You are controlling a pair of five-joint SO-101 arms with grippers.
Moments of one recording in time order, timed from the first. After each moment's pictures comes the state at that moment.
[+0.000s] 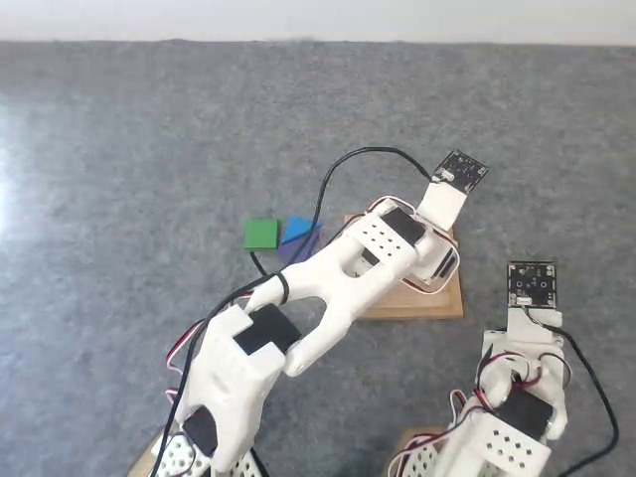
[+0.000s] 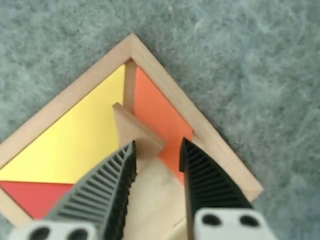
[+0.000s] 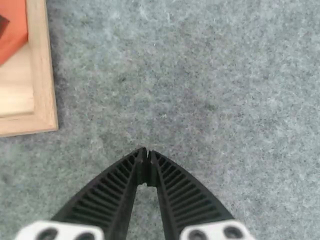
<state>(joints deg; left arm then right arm) 39.9 32.0 -3.7 55.1 14.2 26.2 -102.7 95.6 67.4 25.9</state>
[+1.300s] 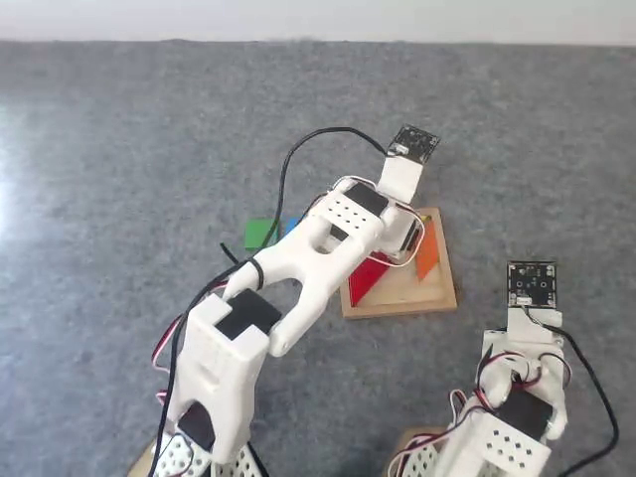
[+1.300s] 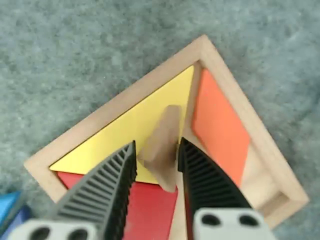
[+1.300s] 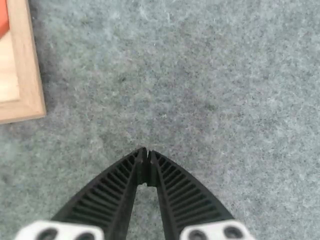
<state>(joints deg) 31.2 30.5 -2.9 56.2 14.5 26.2 -102.7 95.6 67.4 25.9</state>
